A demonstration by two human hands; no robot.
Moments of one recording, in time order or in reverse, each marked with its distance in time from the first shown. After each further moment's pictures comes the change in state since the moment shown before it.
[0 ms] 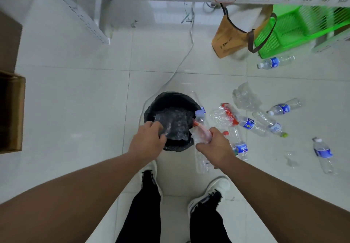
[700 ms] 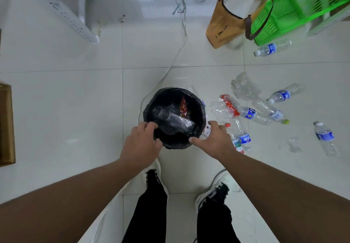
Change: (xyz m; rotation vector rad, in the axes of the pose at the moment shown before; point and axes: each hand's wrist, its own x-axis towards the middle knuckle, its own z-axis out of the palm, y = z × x) left_hand -0.007 -0.030 -0.006 0.129 0.033 0.109; right_hand 0.024 0.004 0.031 -0.170 0.025 0.110
